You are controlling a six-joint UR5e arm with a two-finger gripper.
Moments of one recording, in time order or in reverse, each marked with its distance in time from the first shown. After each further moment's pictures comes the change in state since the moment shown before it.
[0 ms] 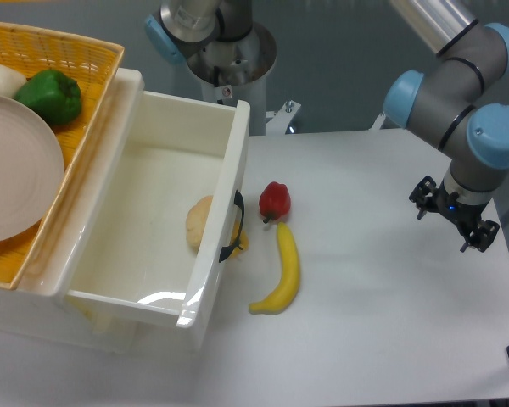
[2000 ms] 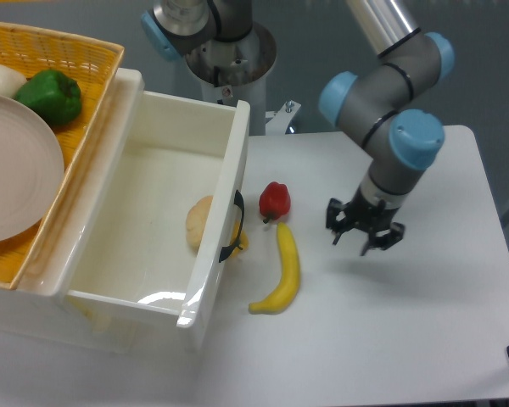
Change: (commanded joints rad) arm -0.182 0.153 -0.273 0.097 -0.281 -0.676
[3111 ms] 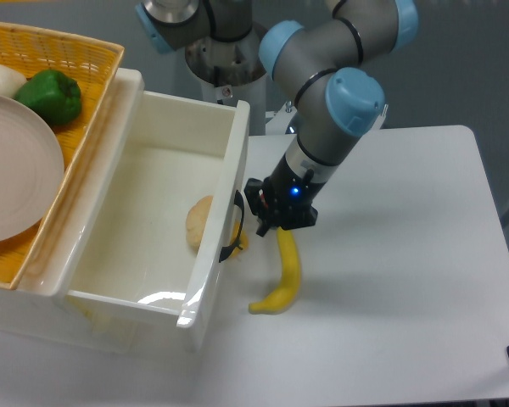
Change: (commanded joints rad) arm -0.060 0.172 0.005 -0.311 -0.221 -0.025
